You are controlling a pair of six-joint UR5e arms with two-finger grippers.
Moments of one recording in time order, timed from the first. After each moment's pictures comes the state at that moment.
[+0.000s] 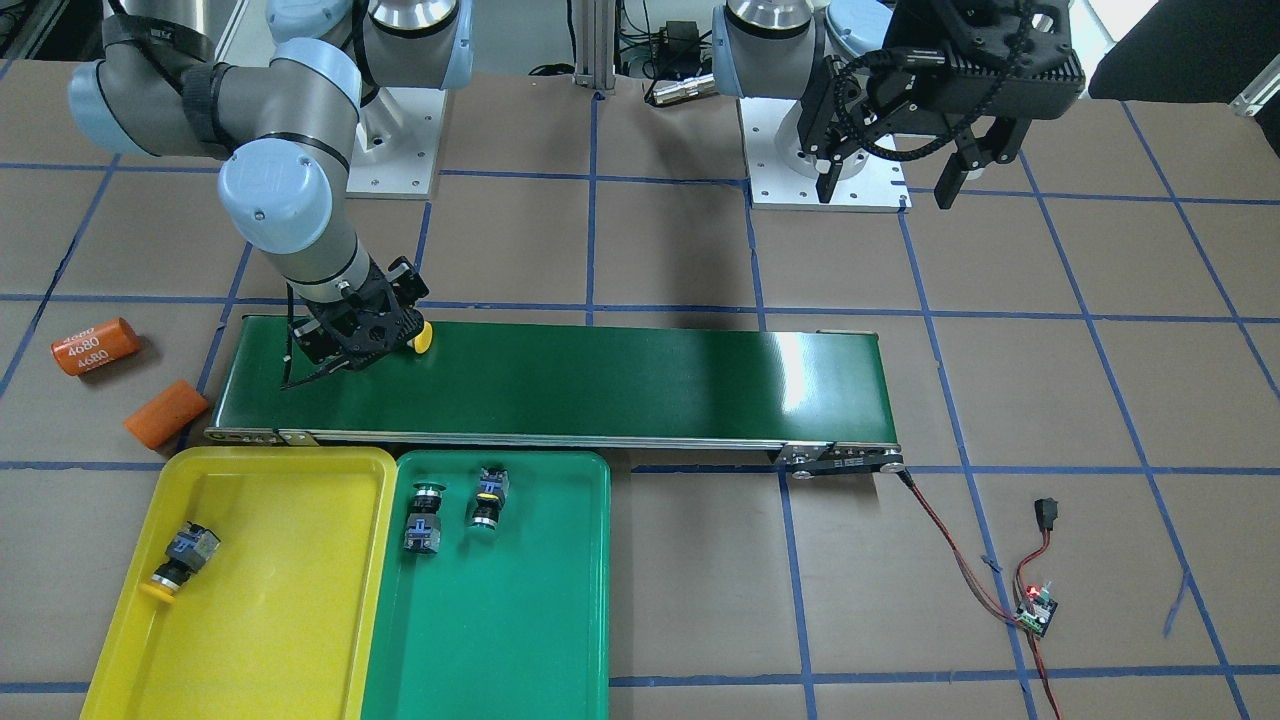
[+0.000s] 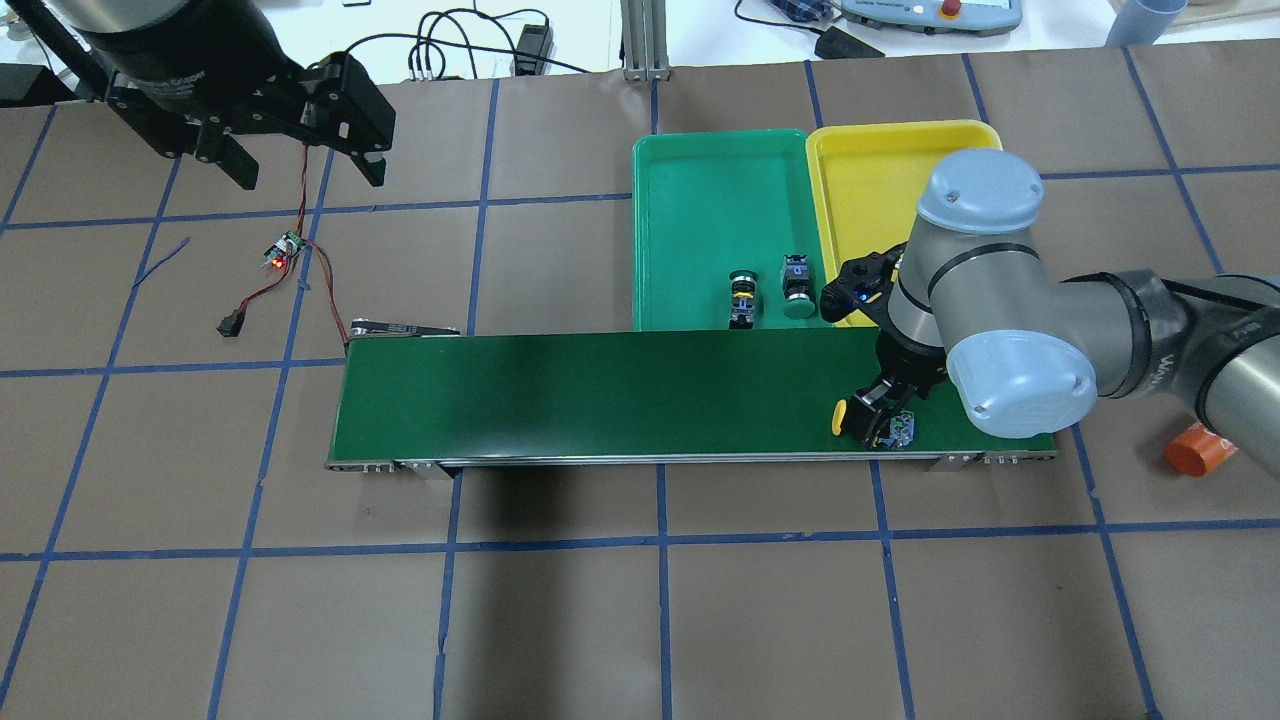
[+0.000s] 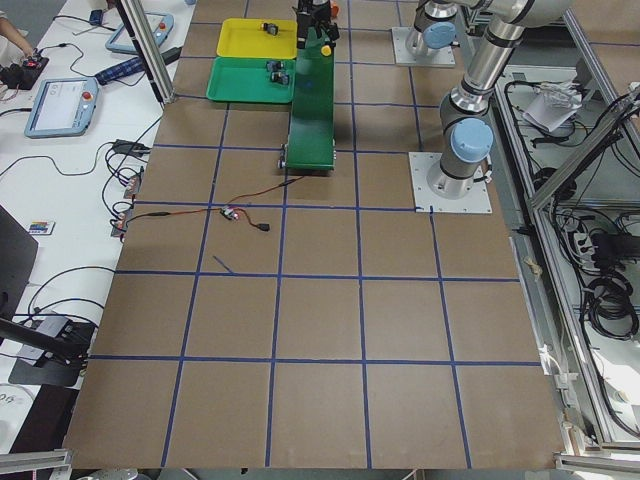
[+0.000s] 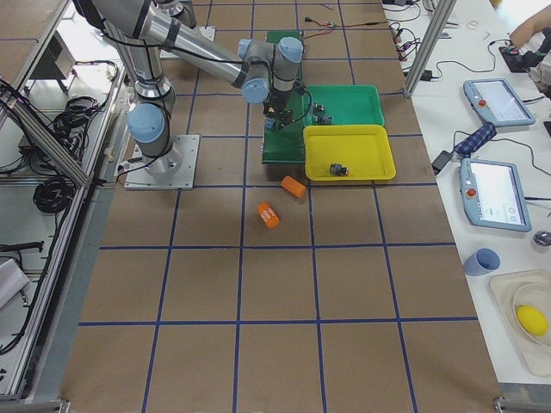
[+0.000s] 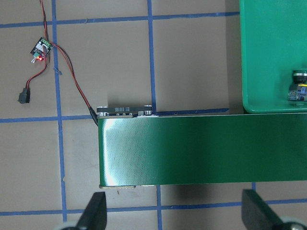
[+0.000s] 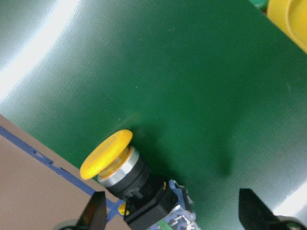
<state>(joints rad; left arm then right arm) -1.61 -1.53 -1.43 -1.63 1.57 0.00 1.57 -1.46 2.07 -2.00 -1.60 -0.66</state>
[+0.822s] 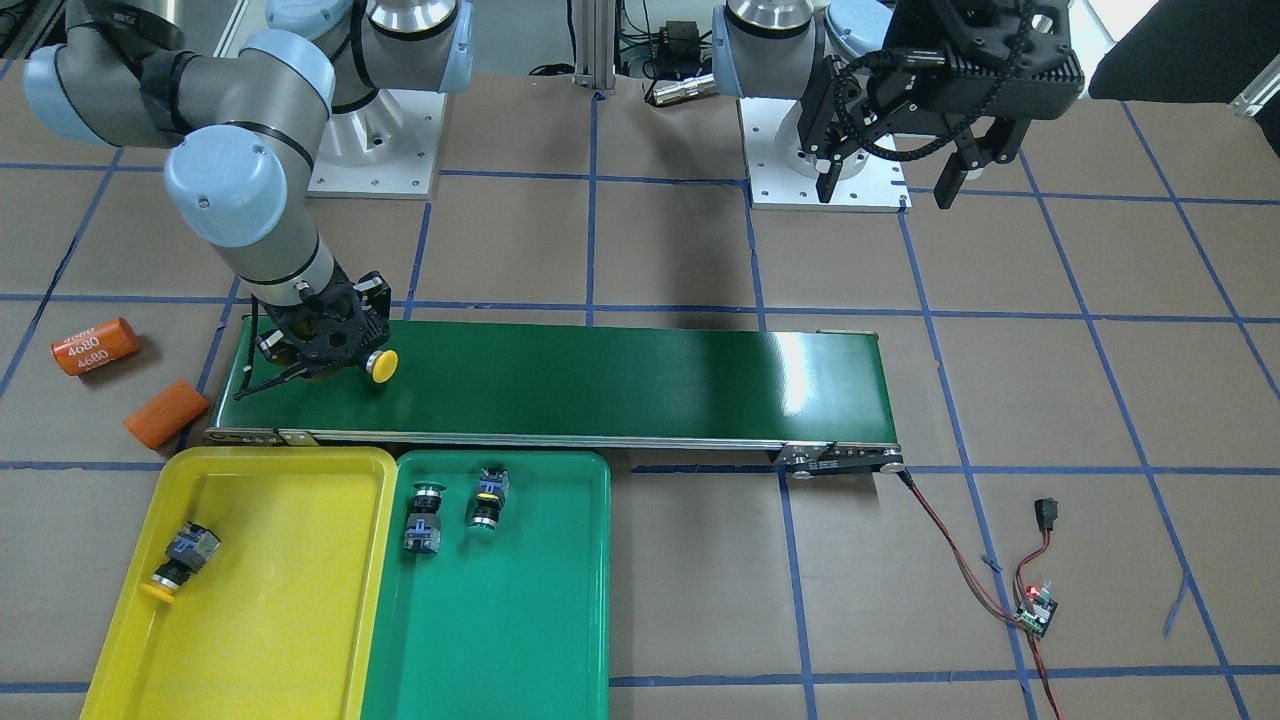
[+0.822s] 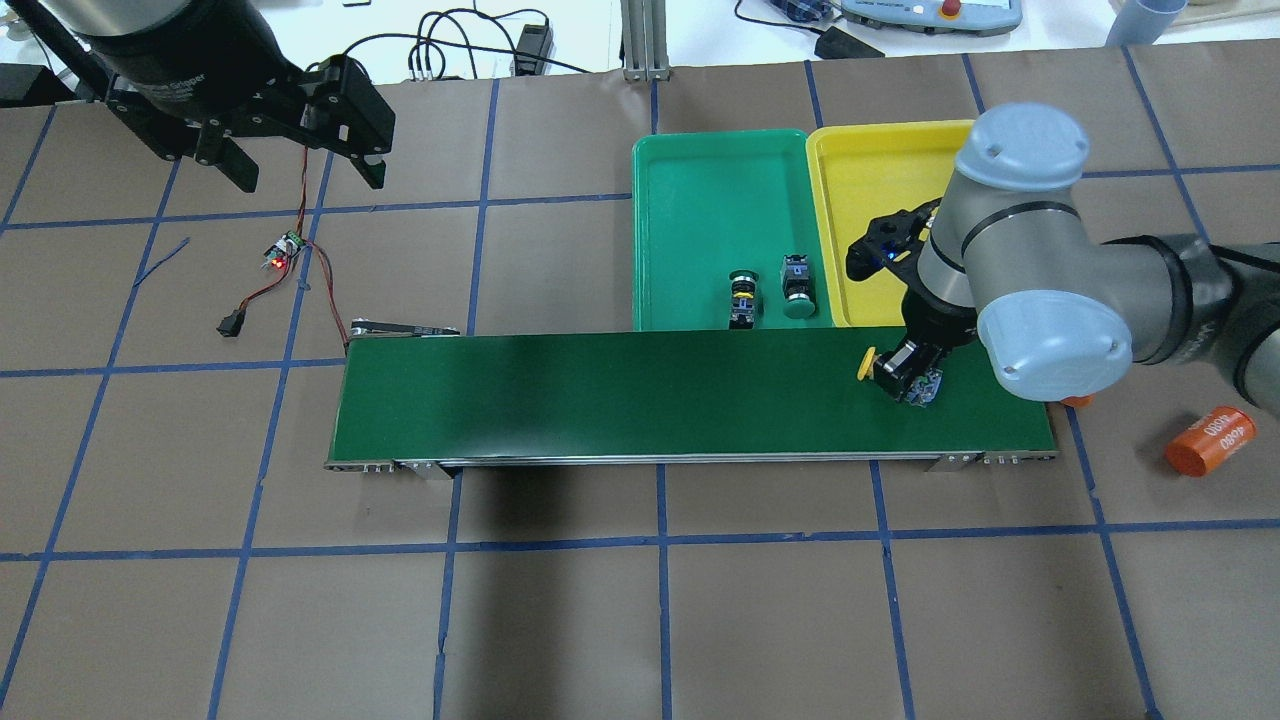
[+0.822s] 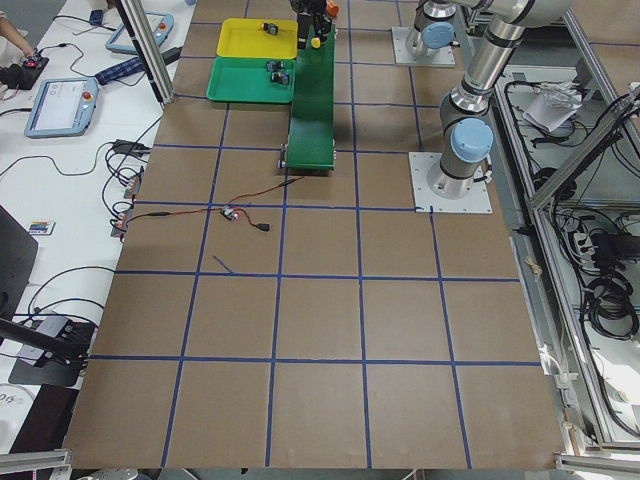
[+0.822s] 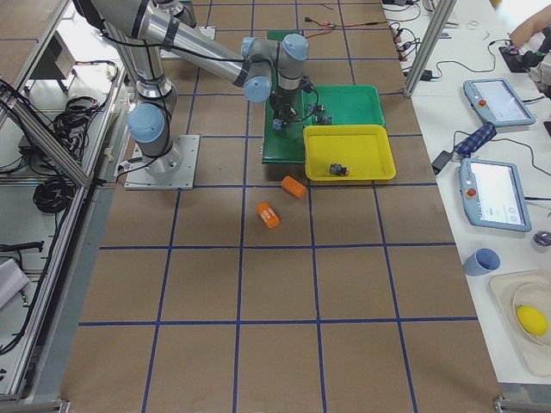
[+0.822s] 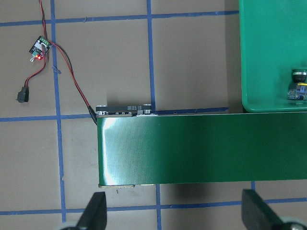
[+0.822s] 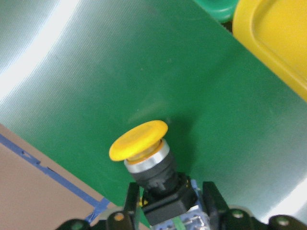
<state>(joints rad) -1.60 -1.53 -1.43 -1.63 1.57 0.00 1.51 -1.46 1.98 -2.00 -1.59 -0.69</state>
